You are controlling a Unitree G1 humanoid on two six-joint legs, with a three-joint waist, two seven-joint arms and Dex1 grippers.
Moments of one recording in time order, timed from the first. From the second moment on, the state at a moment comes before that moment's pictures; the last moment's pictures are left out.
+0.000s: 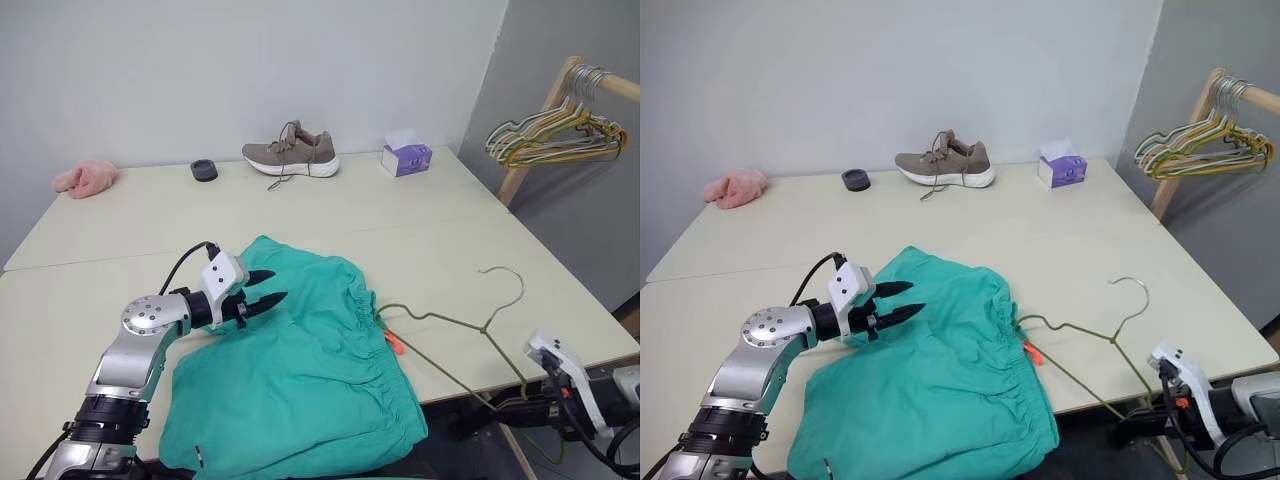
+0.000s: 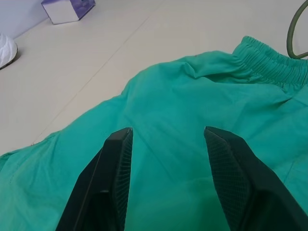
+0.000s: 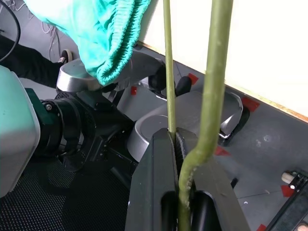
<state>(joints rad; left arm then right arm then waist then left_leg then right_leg) -0.21 0.65 0.00 0.05 -0.26 0.15 -0.95 0.26 -1.13 -0.19 -0.46 0.77 1.14 1.06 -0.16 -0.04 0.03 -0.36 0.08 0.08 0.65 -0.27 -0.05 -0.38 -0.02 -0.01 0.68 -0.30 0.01</state>
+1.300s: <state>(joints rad) -0.12 0.69 0.00 -0.05 -0.32 0.21 -1.09 0.31 -1.08 -0.25 -0.42 0.81 1.17 1.01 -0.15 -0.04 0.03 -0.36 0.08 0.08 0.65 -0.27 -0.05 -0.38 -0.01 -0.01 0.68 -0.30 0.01</state>
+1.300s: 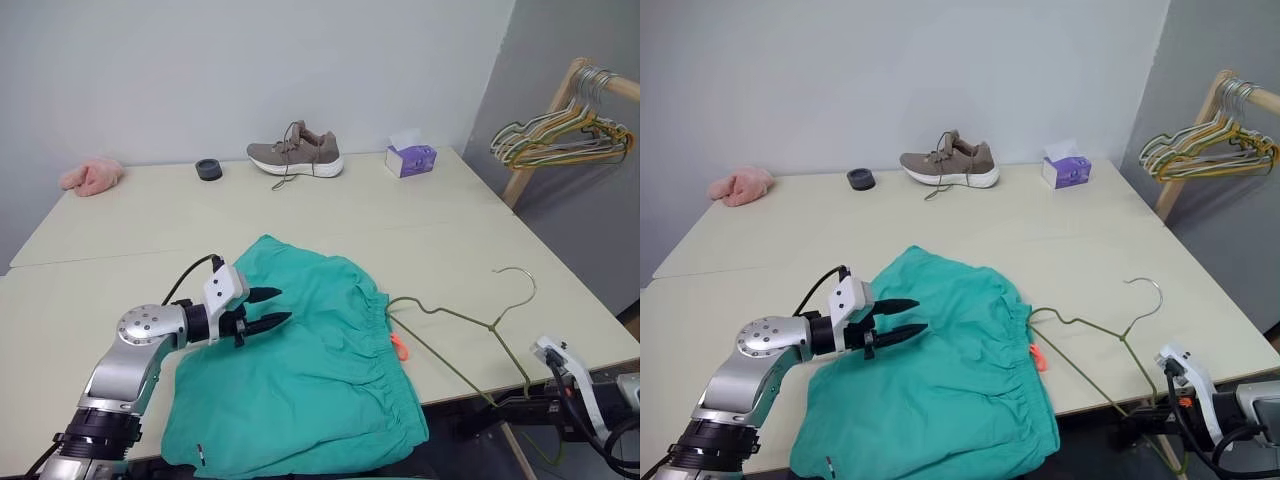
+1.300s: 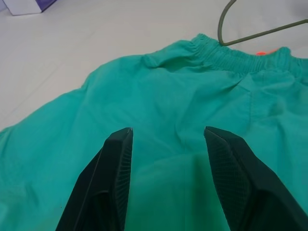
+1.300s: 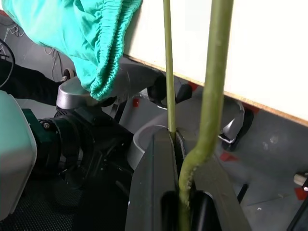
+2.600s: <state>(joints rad) -0.09 0.70 0.01 -0.08 -0.33 0.23 -1.02 -0.18 -0.85 0.10 -0.20 0.80 1.45 0.92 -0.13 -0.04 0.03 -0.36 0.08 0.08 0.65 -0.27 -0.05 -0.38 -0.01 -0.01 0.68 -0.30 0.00</state>
